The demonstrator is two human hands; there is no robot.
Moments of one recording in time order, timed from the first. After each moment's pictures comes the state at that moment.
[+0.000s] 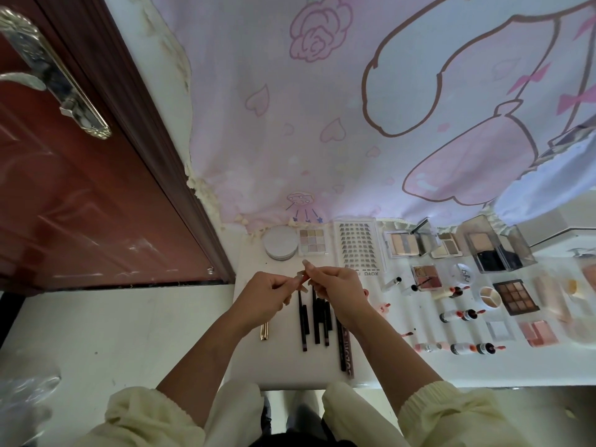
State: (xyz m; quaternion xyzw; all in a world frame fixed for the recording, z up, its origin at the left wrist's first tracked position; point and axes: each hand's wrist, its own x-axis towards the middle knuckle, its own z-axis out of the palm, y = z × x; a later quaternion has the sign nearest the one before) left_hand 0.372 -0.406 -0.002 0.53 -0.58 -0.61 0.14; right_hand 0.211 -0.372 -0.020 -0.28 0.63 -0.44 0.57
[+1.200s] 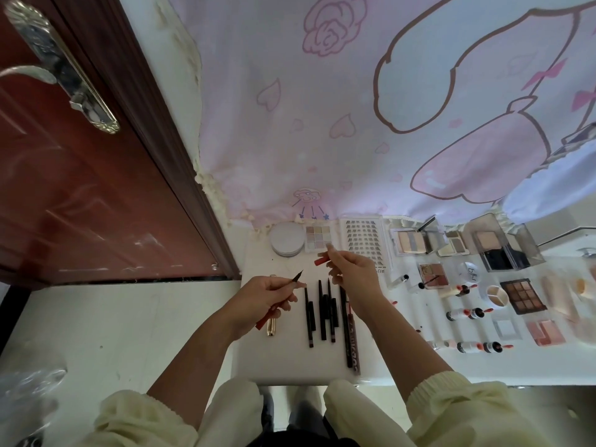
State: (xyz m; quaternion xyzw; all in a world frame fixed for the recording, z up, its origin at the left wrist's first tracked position) left_hand 0.395 -0.406 -0.010 0.49 -0.47 -0.72 0.13; right_hand 0.204 -0.382 -0.016 -0.24 0.65 -0.49 0.53
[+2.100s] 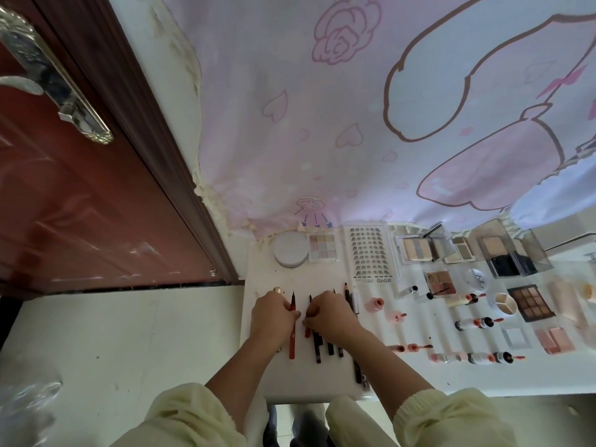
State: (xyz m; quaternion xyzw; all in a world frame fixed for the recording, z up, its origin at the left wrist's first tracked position) left_hand 0.365 -0.411 -0.061 0.67 -0.62 -0.42 0.02; right_hand 0.236 -0.384 -0.067 -0.54 0.74 -0.04 0.41
